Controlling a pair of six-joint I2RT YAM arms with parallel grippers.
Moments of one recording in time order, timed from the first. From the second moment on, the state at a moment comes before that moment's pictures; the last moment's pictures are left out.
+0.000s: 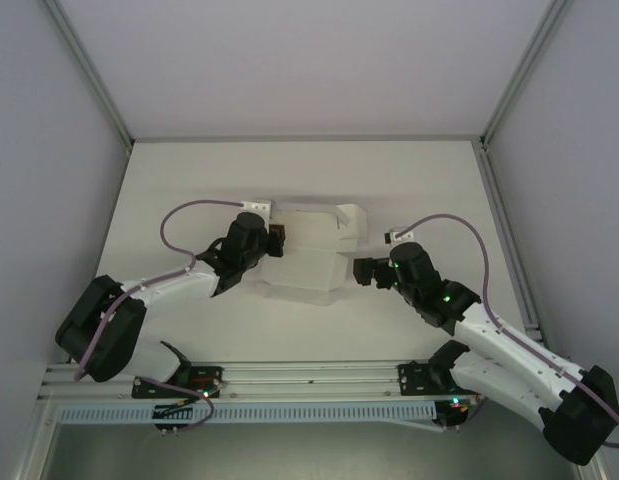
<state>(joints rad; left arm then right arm) -0.70 1.41 0.69 0.21 -0.14 -0.45 0.69 0.82 0.53 -0.38 0.21 0.45</state>
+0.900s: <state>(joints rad) -0.69 1.41 0.69 0.21 -0.13 -0.45 0.60 1.05 0.57 -0.12 0.08 0.40</state>
